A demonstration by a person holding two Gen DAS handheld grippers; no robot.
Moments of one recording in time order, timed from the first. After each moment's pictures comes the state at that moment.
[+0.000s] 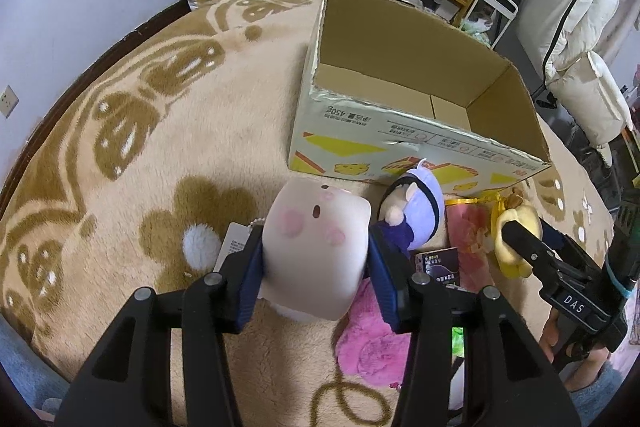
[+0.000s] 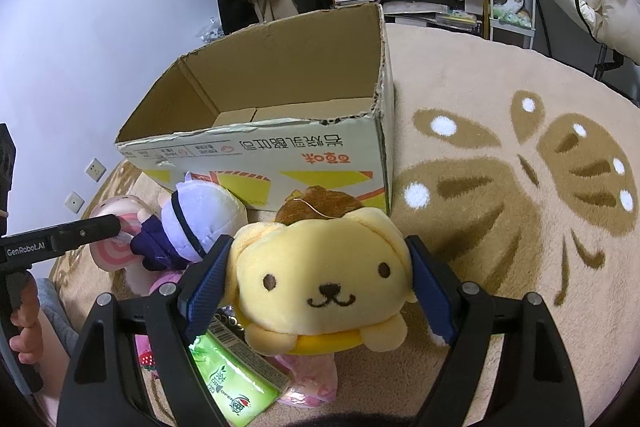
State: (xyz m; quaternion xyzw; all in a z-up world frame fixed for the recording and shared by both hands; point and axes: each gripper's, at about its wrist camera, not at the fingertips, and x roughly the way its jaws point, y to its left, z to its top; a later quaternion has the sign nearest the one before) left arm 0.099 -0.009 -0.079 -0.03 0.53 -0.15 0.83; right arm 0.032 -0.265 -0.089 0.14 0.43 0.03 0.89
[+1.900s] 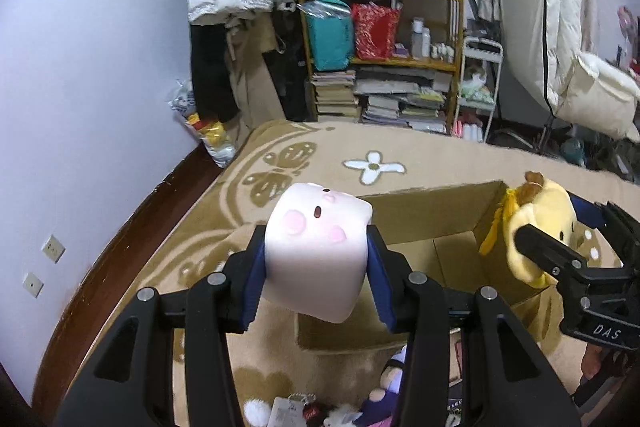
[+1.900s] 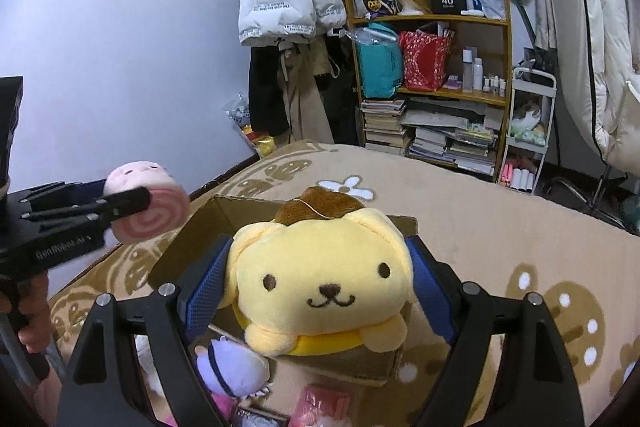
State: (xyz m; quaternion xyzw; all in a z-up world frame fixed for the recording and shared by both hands) left arm 0.161 -0.072 0.024 0.11 0.34 -0.13 0.93; right arm 0.091 -0.255 0.012 0.07 0.29 0.04 0.95
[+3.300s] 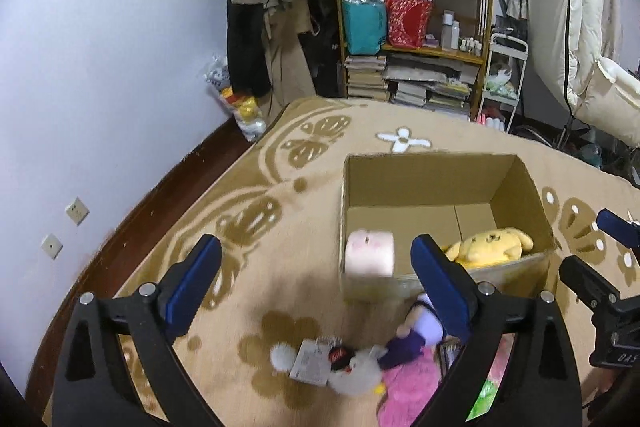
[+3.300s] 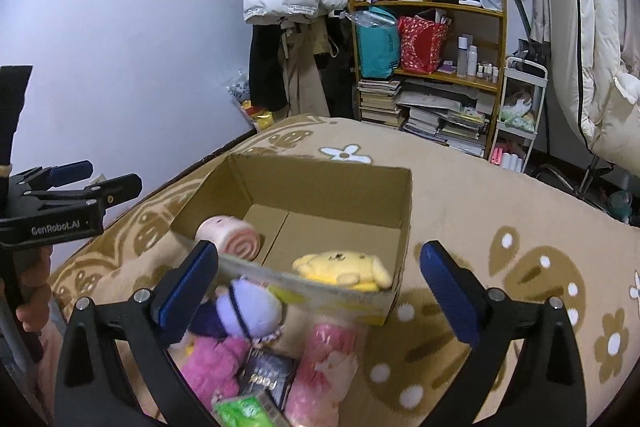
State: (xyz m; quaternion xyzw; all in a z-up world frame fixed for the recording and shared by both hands) left arm 0.108 -0.020 0.022 0.08 0.37 -0.08 0.92; right arm 0.046 -0.237 0.016 0.06 0.33 0.03 0.94
